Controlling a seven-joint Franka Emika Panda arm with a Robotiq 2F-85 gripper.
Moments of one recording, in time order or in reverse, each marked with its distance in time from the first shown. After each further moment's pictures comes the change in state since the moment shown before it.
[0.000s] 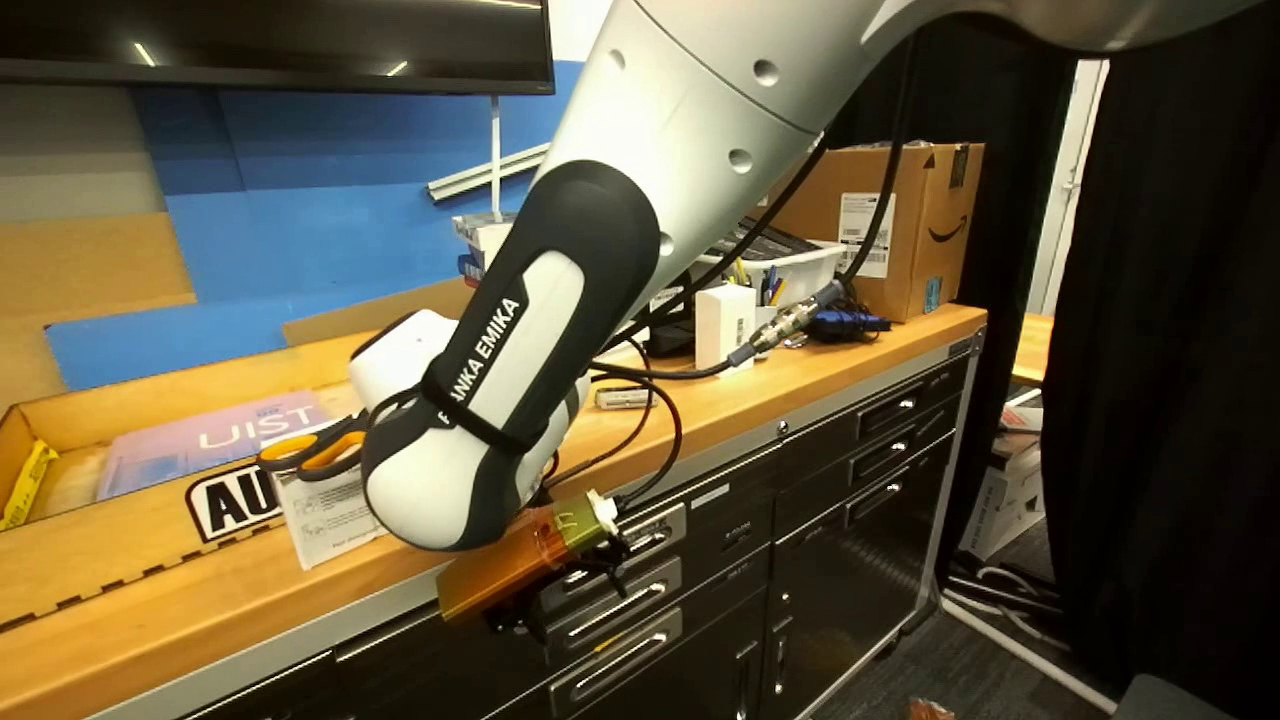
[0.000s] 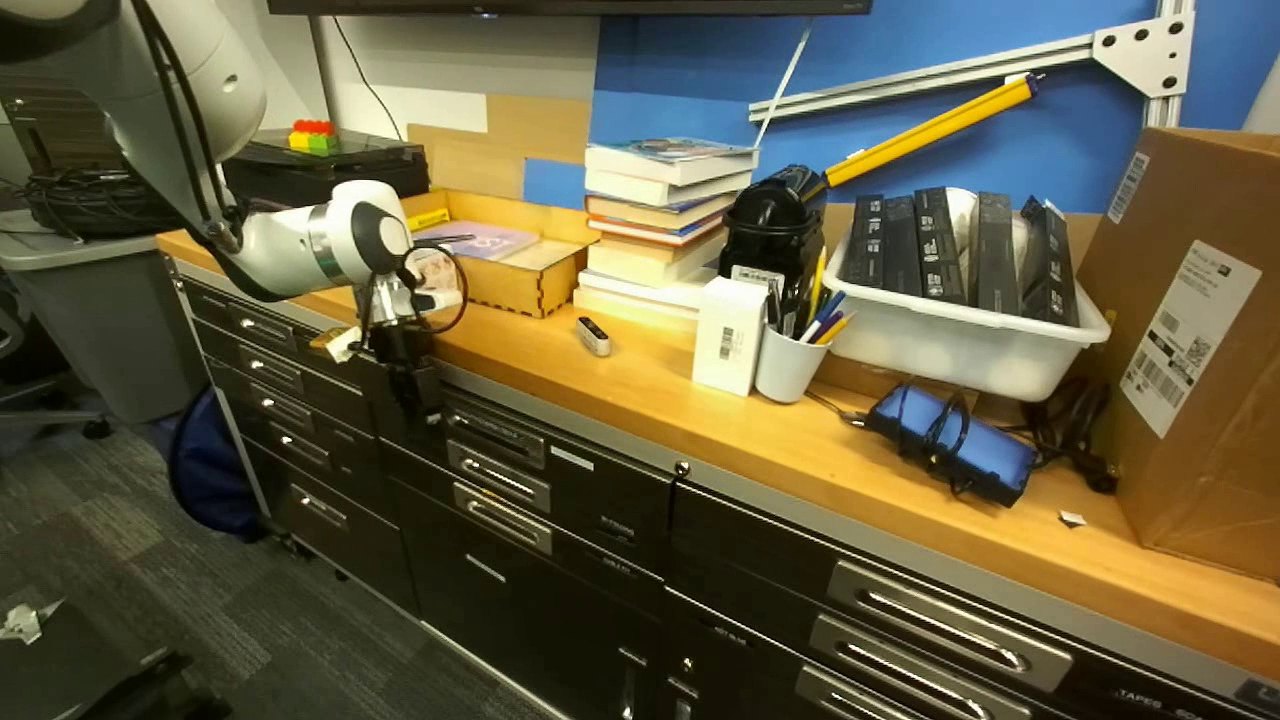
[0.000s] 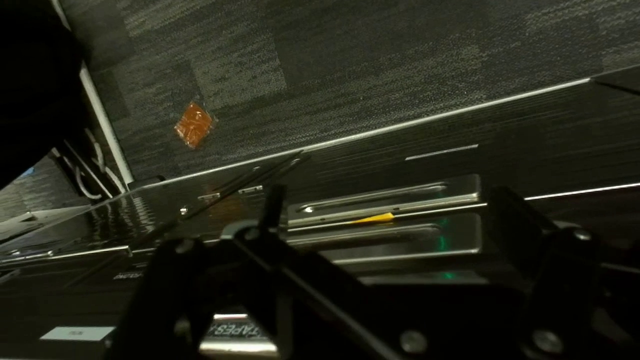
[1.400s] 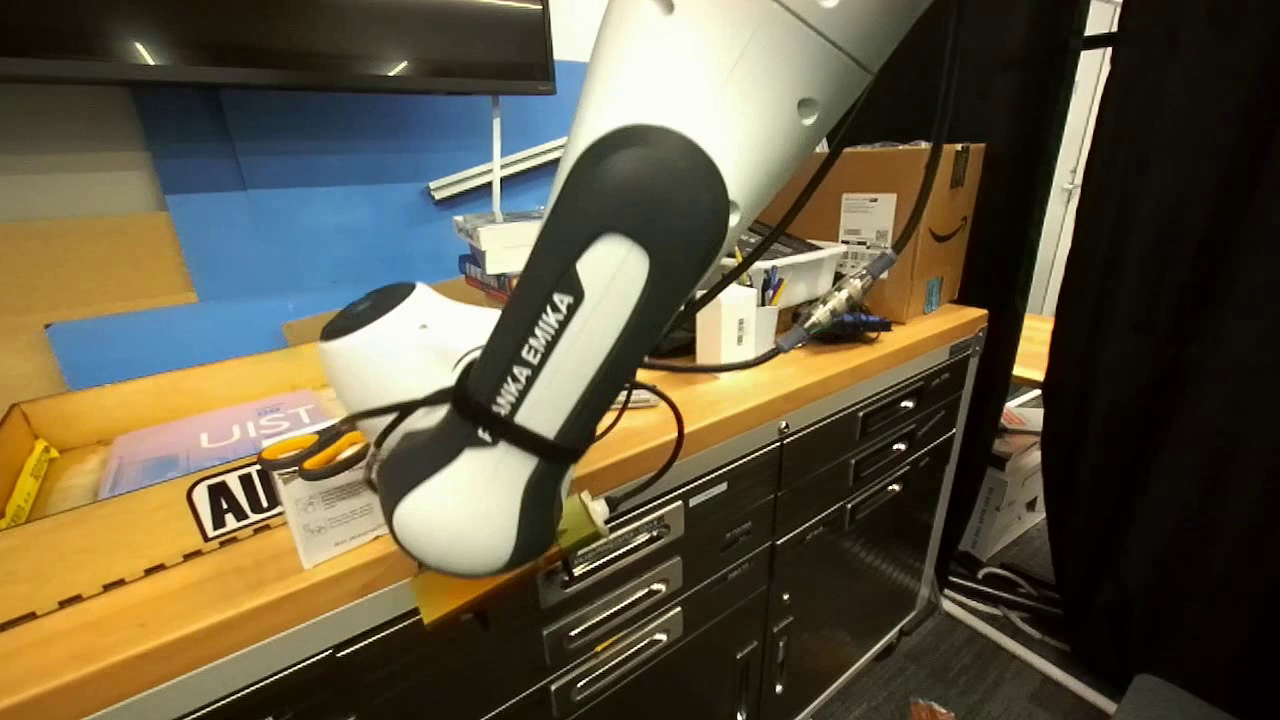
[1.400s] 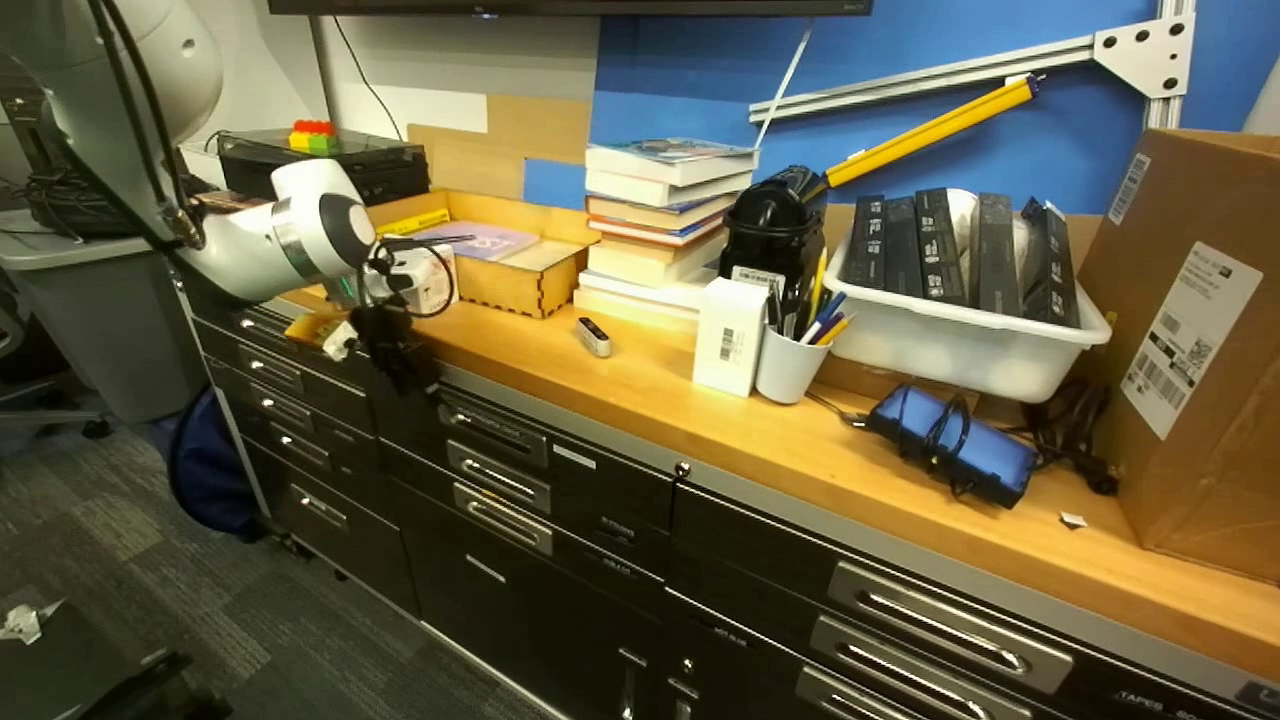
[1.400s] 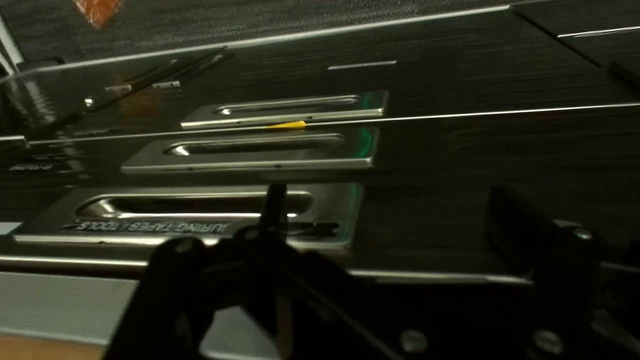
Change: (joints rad) arm 0.025 -0.101 0.004 -0.128 -0.124 0.289 -0.020
